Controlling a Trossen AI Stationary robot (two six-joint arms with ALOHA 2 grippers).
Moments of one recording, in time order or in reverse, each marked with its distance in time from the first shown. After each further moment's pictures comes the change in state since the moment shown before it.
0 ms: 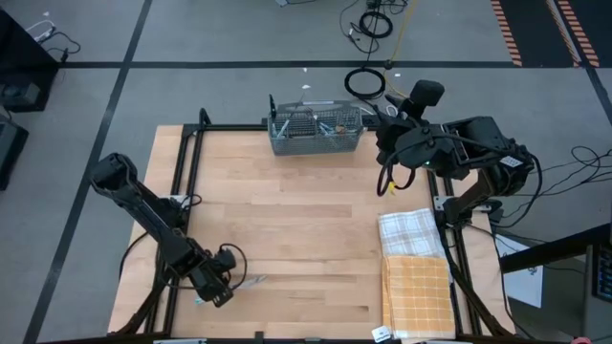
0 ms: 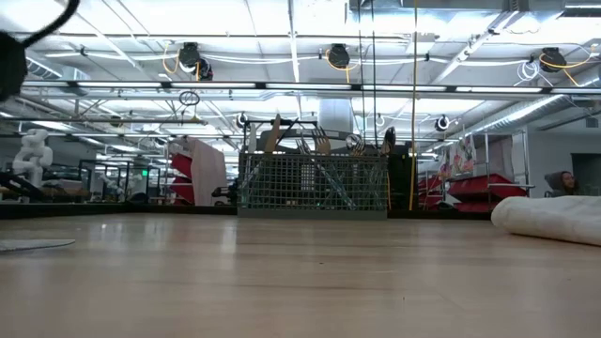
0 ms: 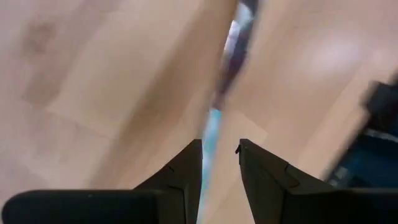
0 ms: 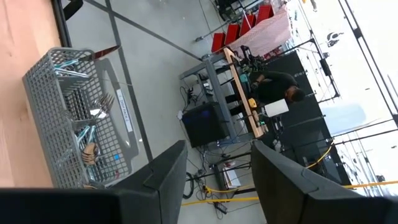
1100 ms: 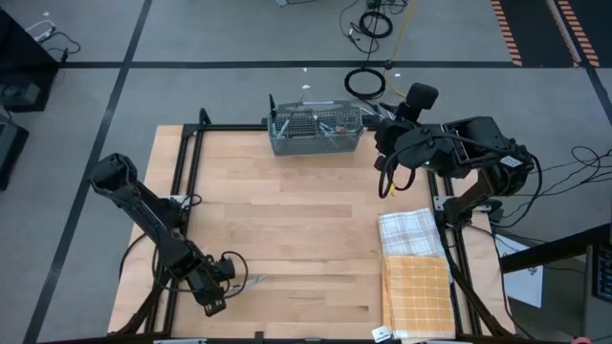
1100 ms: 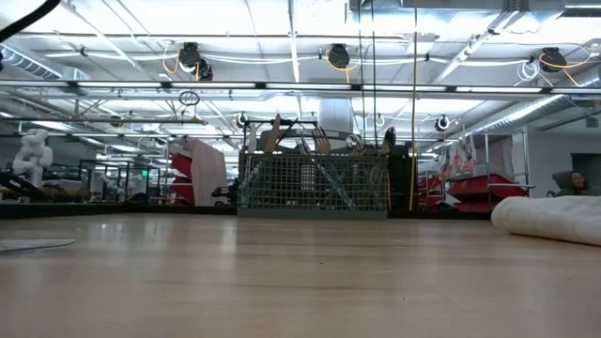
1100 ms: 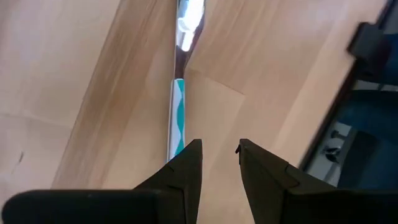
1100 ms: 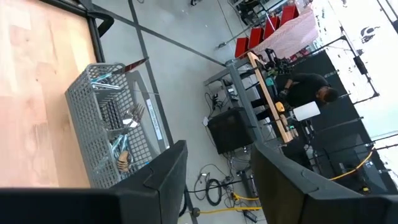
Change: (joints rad) left arm -0.024 0.014 0.026 0.038 0.085 0.140; right arm 0.000 0.000 0.000 -0.004 -0.112 0.075
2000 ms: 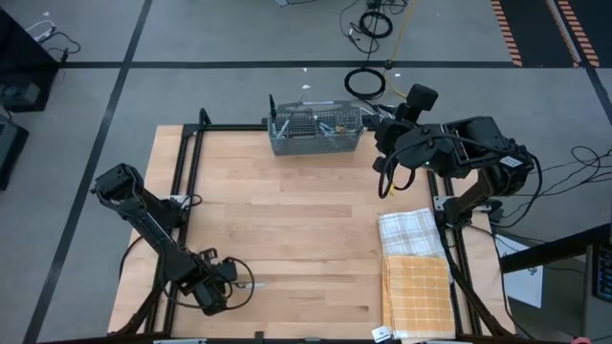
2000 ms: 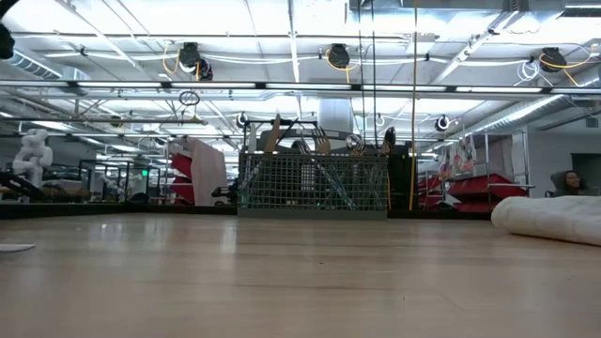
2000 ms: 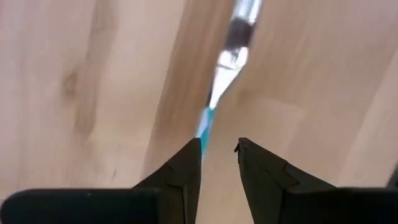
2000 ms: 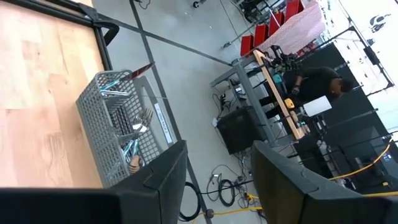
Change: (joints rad) left arm -0.010 0.135 0.174 -0.315 -0.137 0.170; right arm 0.000 0.000 0.000 0.000 -0.022 0.067
